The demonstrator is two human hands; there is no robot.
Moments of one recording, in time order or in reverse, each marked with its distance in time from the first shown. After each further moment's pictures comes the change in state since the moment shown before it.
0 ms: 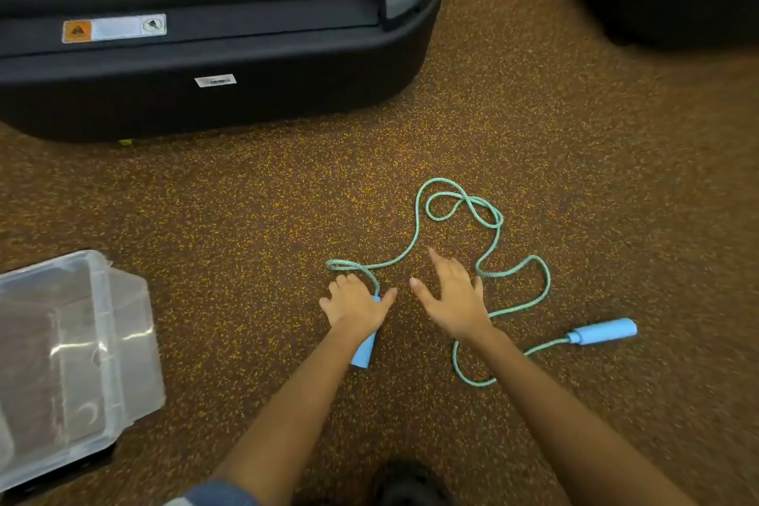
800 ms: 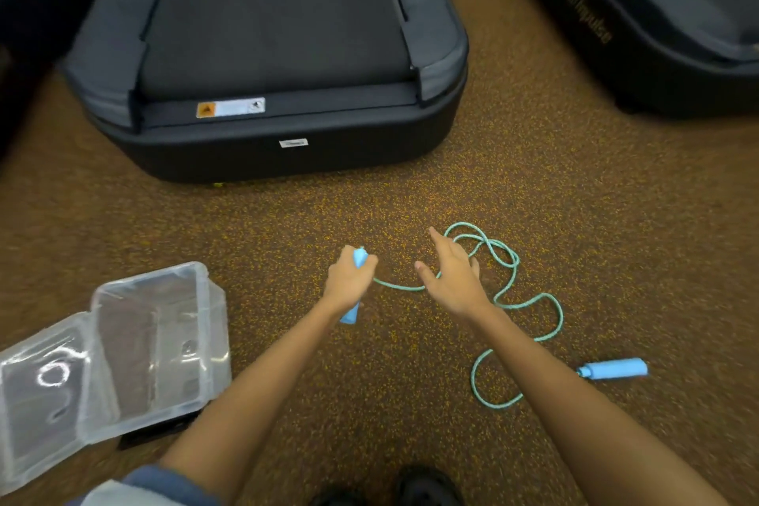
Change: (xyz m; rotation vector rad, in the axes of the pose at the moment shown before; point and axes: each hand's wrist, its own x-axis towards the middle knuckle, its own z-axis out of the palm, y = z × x) left_hand -0.058 -0.036 -0.131 -0.765 0.174 0.070; right_hand -0.021 -0.096 -0.071 0.103 0.116 -0.206
